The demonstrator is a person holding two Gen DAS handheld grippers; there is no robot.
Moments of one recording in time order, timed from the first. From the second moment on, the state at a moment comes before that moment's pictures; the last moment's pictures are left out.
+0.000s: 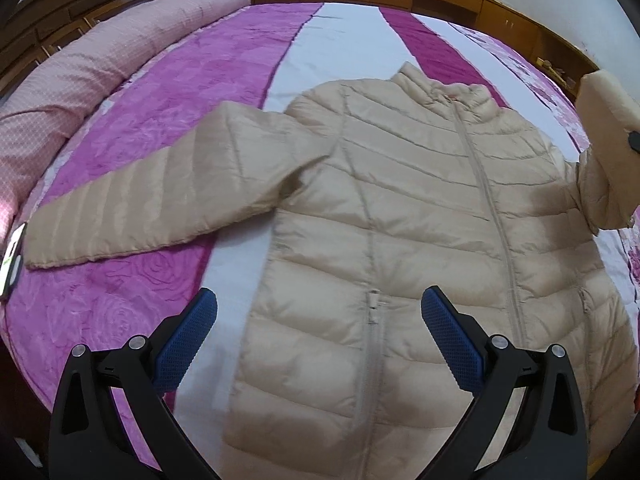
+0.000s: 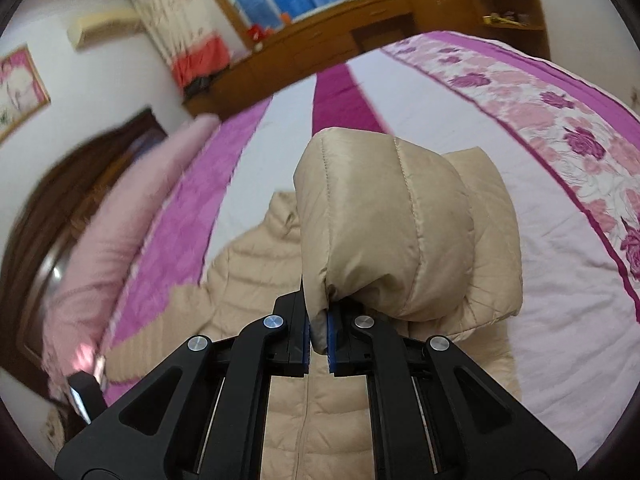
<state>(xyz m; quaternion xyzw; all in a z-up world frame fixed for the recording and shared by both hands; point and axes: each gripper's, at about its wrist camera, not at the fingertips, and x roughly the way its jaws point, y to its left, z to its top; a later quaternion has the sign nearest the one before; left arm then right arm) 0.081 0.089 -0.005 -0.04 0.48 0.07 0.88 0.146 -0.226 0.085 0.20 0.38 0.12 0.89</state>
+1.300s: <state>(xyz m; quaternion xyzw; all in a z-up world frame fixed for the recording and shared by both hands) 0.104 0.051 0.031 -0.03 0.44 -0.01 0.90 0.103 -0.239 0.081 0.14 0.50 0.11 0.85</state>
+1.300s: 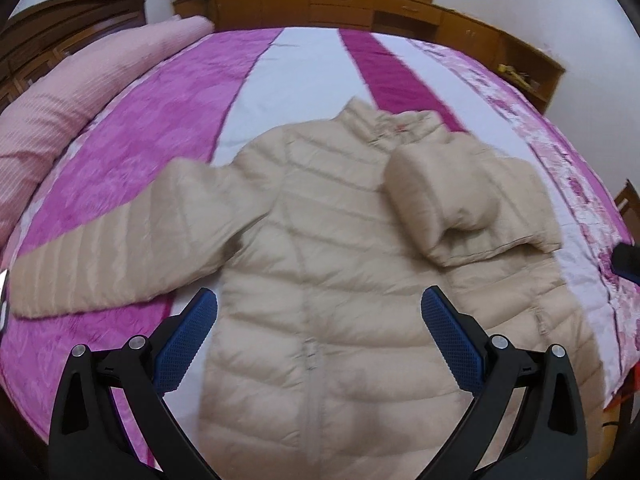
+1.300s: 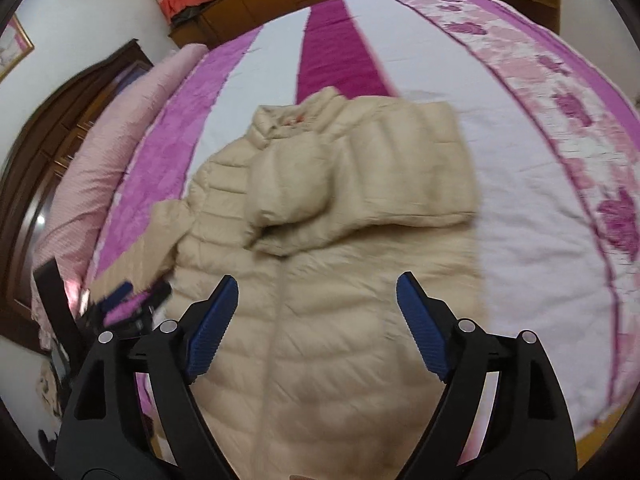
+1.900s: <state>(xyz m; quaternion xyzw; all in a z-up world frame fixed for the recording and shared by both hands) 0.177 -0.067 0.020 0.02 0.43 -0.11 0.89 0.107 -0.324 0.094 0.26 0.50 0.04 0.82</state>
